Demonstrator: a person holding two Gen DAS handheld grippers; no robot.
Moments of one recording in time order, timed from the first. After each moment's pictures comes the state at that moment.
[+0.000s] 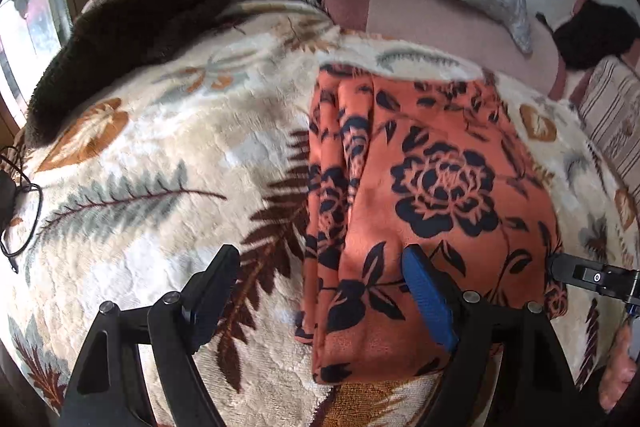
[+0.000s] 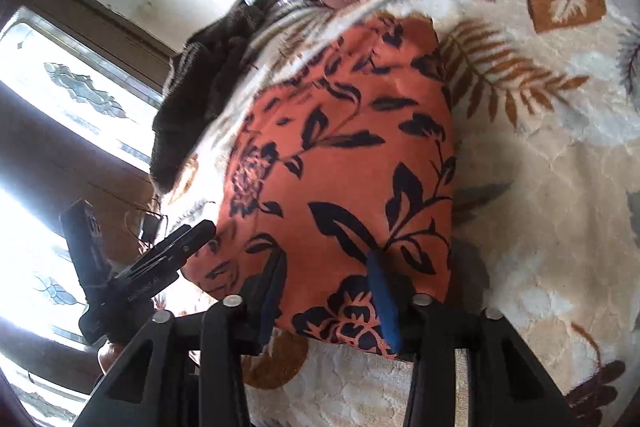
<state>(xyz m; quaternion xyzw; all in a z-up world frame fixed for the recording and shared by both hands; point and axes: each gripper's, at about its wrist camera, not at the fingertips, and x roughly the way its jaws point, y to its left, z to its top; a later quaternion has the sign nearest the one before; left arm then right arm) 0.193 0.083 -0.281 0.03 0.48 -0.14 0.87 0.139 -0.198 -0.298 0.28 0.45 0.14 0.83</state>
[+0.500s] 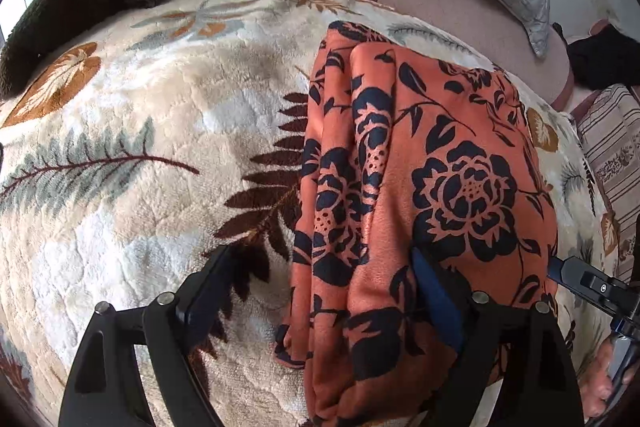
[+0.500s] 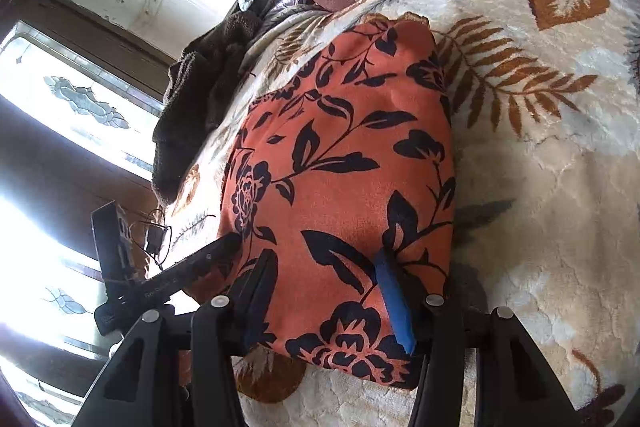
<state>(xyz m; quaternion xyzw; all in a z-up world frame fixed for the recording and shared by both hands) 0.221 0.092 -0.297 -0.05 0.52 -0.15 0.84 0.154 -0.206 -0.295 0.29 0.44 0.15 0.84</state>
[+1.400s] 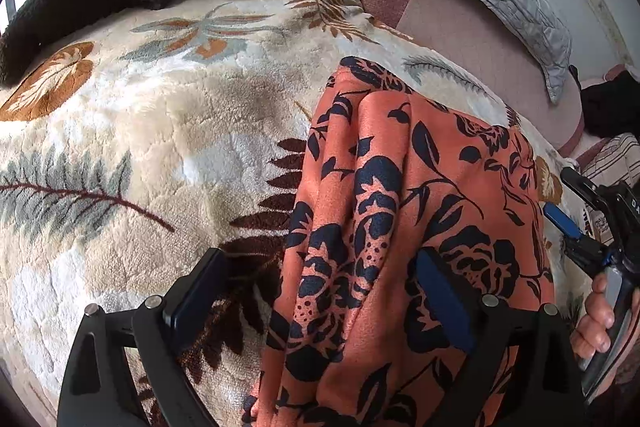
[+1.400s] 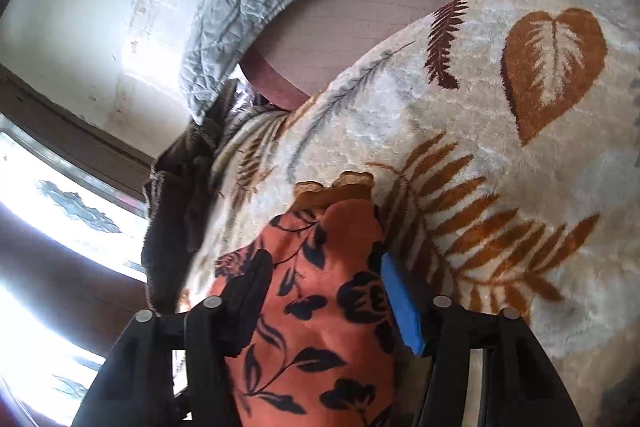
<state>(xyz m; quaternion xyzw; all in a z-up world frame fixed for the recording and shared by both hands) 0.254 0.085 -0.296 -0.09 0.50 -0.12 0.85 0.249 -0.298 -0.285 0.37 0.36 0.07 0.85</state>
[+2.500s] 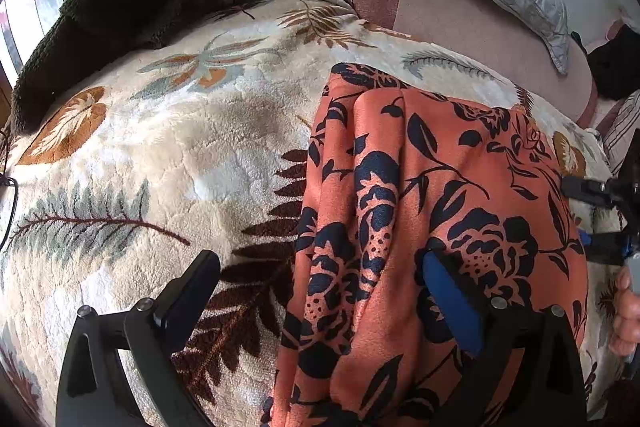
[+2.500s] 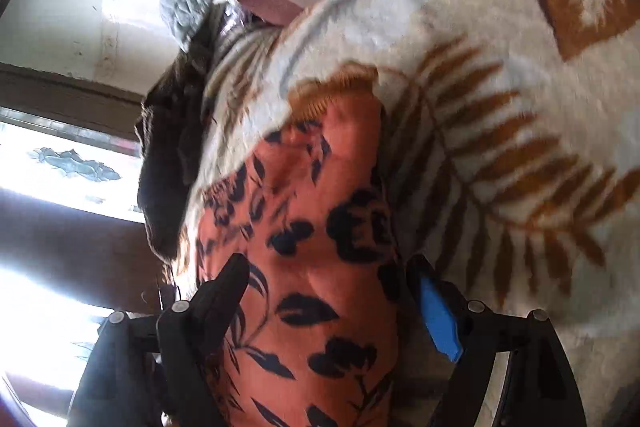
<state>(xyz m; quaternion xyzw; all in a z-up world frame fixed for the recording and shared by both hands) 0.245 0.072 -0.290 -0.02 0.47 -0.10 0.88 0.260 -0.282 -0.329 0.38 0.48 0.14 0.78</state>
